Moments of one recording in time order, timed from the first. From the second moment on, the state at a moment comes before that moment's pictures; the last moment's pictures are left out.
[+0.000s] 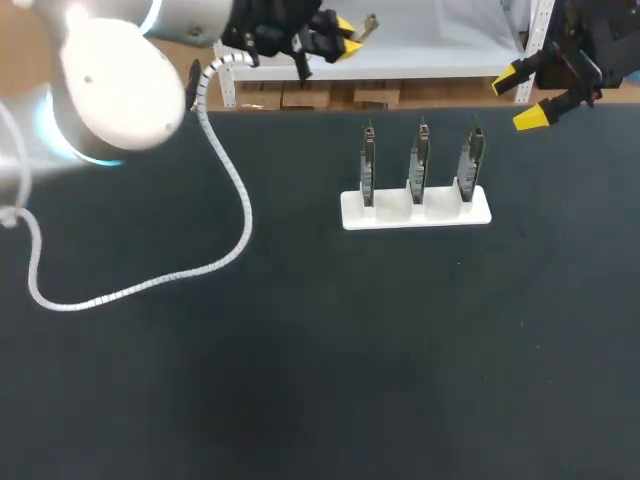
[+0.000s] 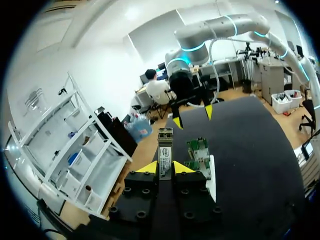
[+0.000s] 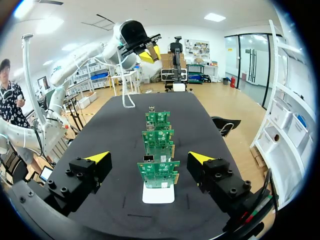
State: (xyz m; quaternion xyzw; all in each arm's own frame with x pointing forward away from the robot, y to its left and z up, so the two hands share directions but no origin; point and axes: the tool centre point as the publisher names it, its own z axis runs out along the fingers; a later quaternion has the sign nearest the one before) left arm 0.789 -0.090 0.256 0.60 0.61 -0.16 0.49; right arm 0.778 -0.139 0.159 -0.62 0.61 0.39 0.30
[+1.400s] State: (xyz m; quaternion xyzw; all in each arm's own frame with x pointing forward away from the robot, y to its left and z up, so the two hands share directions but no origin) left arm 0.777 -0.220 0.233 0.55 0.50 -0.43 0.51; right arm 0.778 -0.139 0.159 -0.62 0.61 0.39 0.30
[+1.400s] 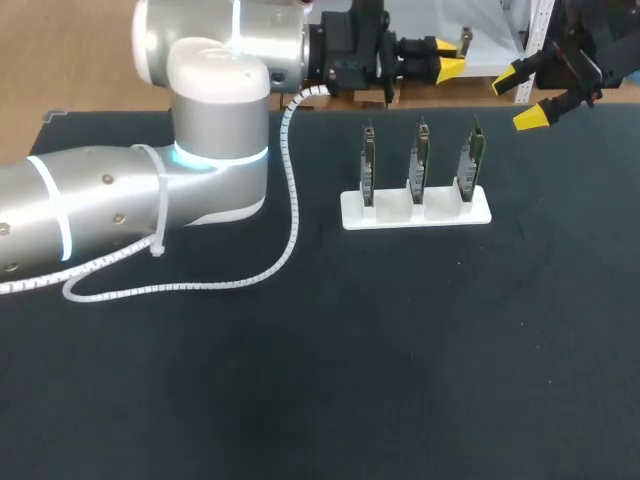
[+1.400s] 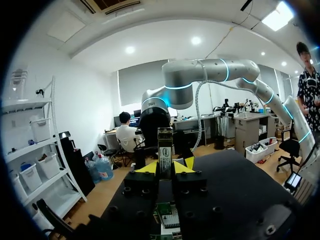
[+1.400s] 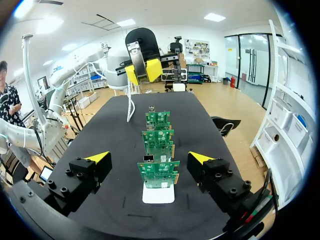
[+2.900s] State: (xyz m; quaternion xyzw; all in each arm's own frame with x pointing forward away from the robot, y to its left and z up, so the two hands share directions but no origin) left arm 0.771 -0.255 0.184 0.49 0.56 -0.47 0.47; right arm 0.778 -0.139 0.159 -0.62 0.61 0.39 0.30
